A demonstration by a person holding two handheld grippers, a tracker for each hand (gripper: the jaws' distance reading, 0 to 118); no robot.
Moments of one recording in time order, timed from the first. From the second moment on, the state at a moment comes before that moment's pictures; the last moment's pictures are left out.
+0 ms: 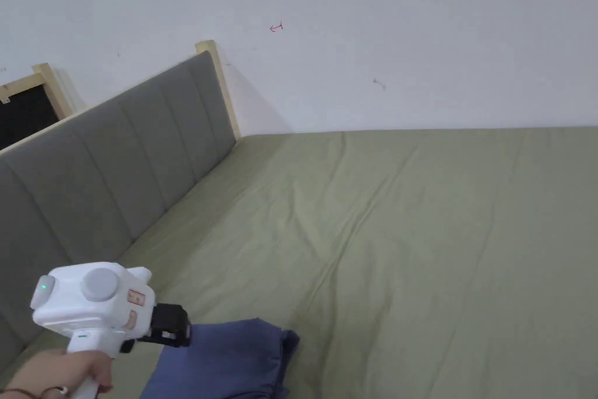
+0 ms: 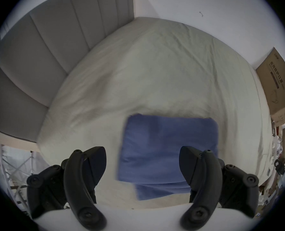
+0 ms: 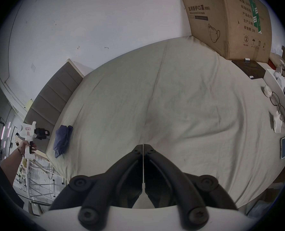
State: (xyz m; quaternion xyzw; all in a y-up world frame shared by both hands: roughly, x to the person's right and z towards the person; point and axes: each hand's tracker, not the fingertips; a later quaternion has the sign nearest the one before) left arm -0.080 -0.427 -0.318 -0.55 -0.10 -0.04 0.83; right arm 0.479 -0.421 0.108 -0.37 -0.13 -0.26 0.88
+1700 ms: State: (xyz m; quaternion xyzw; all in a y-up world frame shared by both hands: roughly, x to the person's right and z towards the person) left arm 0.214 -0.300 0.026 -0.02 -0.24 0.03 0.97; right arm 0.448 -0.312 0.180 0.03 -0.27 -0.01 0.96
